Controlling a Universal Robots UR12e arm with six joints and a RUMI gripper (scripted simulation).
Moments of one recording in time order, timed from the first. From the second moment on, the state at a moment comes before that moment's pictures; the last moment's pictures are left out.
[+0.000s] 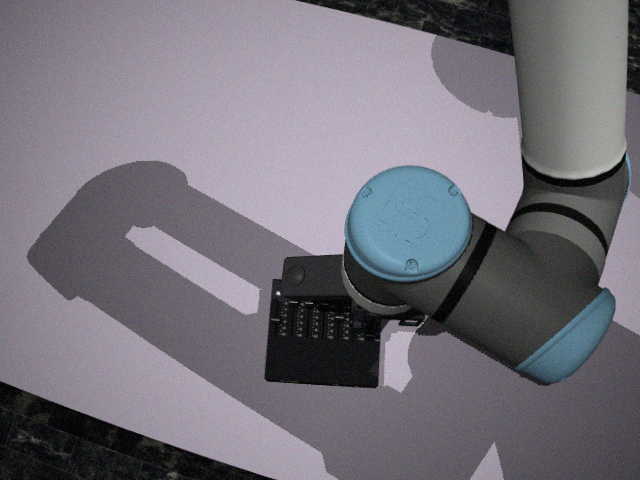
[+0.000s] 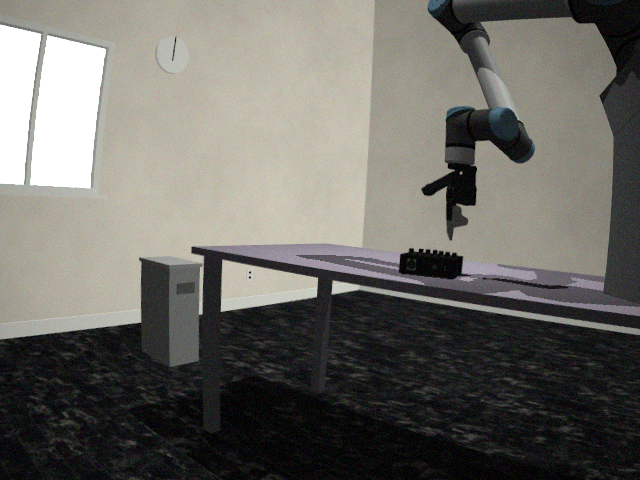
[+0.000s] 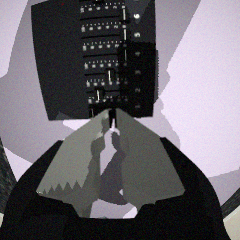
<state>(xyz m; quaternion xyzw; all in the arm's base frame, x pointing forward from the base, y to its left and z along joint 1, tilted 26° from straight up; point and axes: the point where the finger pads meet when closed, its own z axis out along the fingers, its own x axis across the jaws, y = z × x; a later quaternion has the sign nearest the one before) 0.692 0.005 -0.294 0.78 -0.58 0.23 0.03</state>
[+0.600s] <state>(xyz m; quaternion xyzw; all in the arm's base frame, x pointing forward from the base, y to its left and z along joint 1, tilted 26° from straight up) 0.687 0.010 -0.280 0.78 -0.58 0.23 0.03</state>
